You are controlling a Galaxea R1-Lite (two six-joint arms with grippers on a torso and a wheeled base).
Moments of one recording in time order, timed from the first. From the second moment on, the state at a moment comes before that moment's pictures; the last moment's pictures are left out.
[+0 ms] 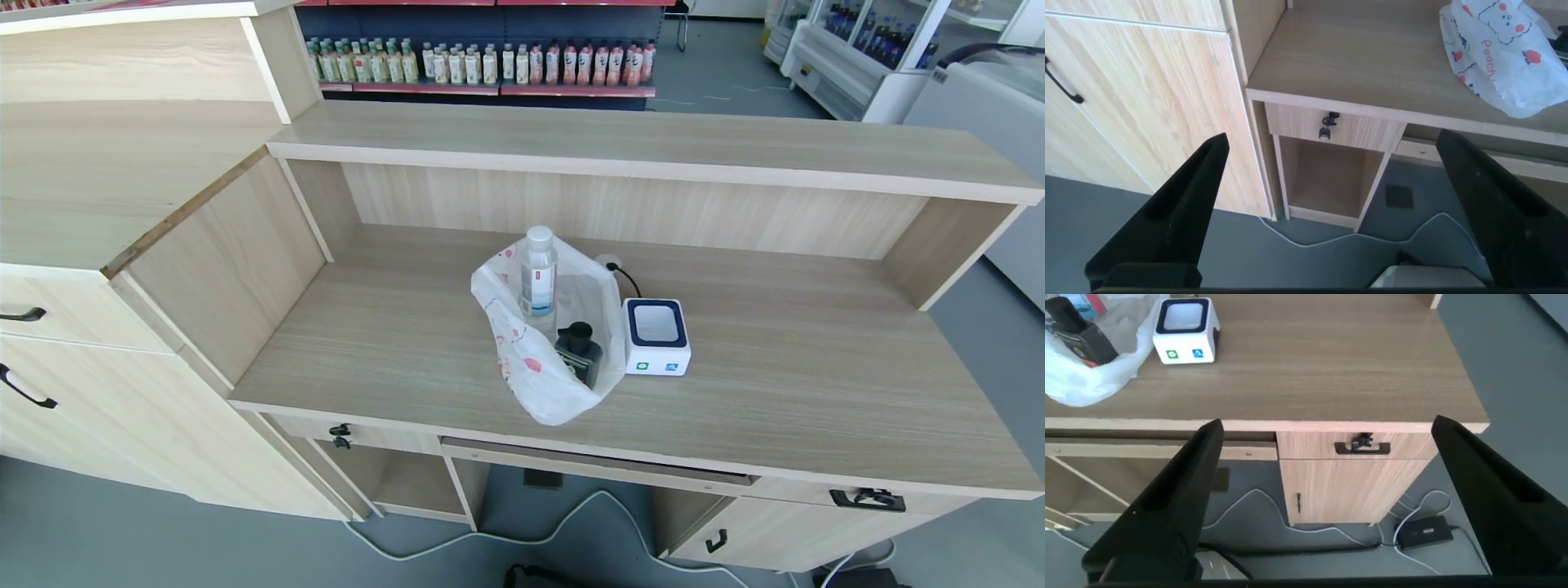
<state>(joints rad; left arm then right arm) 0.00 0.00 0.00 -0.05 0.04 -0.02 0.01 0.02 0.00 -0.07 -0.14 -0.03</state>
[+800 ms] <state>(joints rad) 0.00 0.00 0.00 -0.05 0.04 -0.01 0.01 0.00 0.00 0.01 -0.07 0.08</state>
